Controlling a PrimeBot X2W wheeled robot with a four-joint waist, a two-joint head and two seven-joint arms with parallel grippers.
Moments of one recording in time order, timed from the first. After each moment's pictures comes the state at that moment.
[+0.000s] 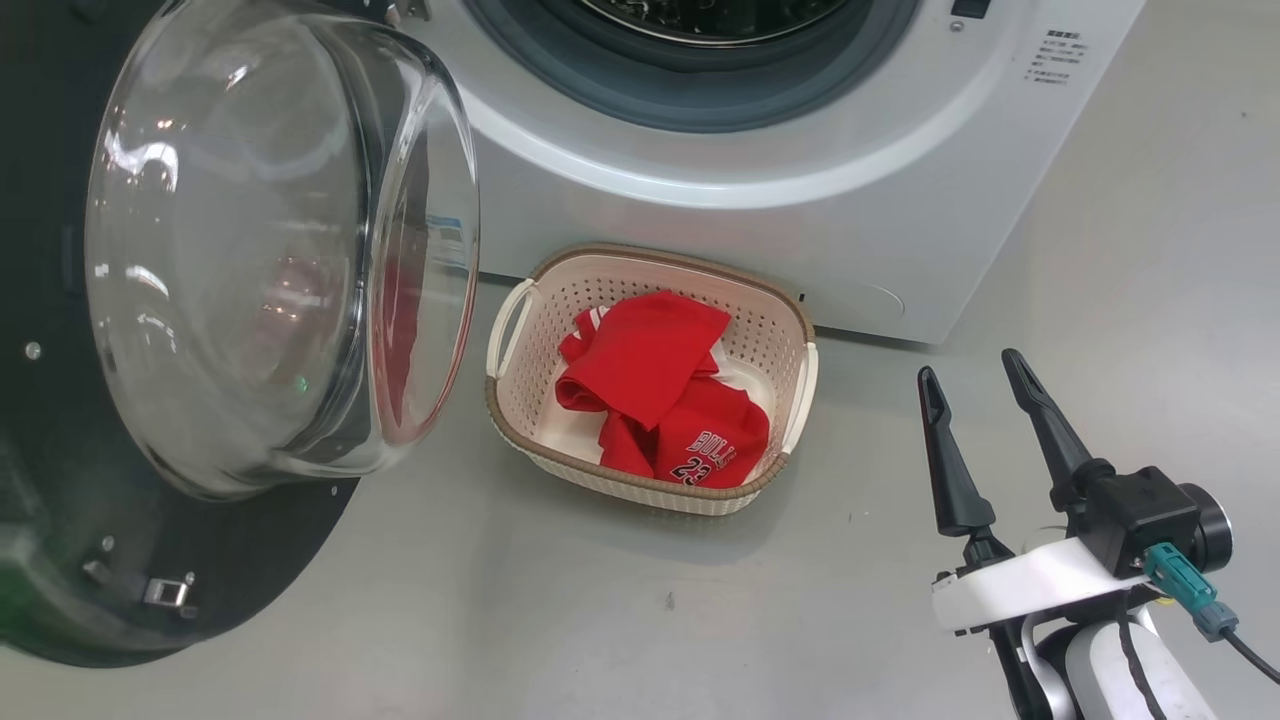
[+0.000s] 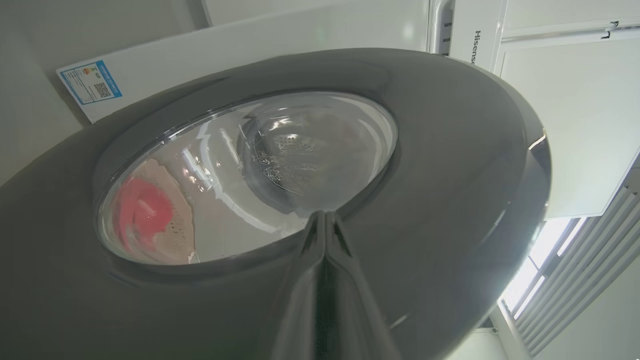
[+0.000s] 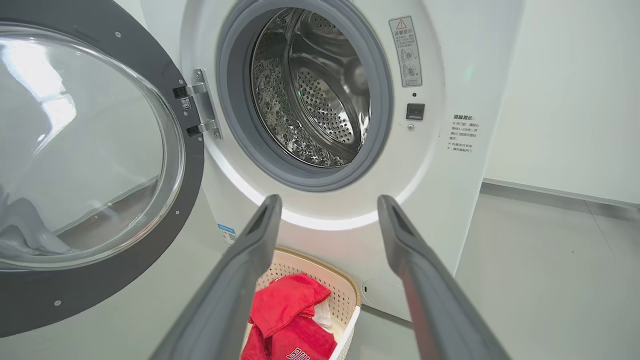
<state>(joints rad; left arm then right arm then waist) -0.05 0.41 0.38 0.09 -2.09 -0.10 0.79 -0.02 -0.13 0.26 -0.08 0.26 -0.06 -0.16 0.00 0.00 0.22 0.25</state>
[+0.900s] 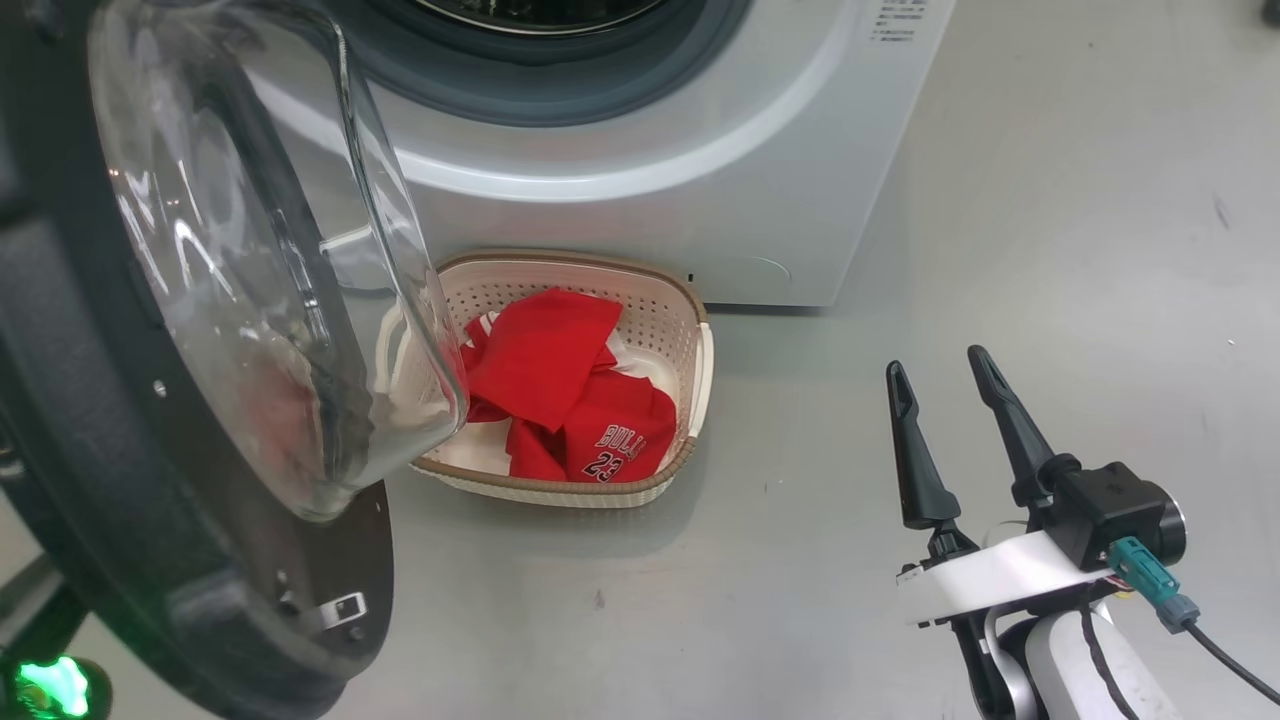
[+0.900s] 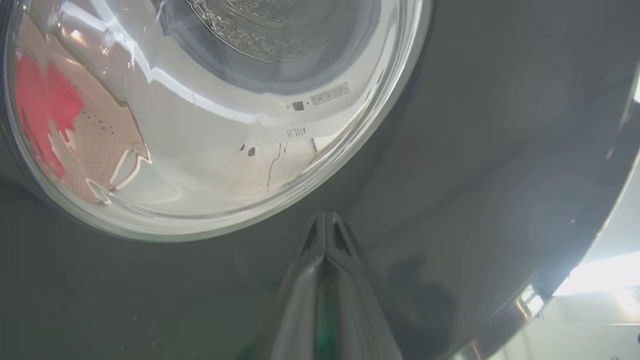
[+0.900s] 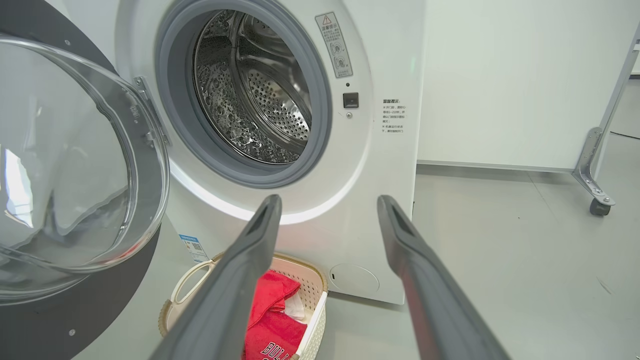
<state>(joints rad) 0.11 0.32 0.30 -0.21 -2.07 -0.12 0.90 -0.06 -0.09 0.29 -0.01 0.29 -0.06 -0.22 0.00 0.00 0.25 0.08</state>
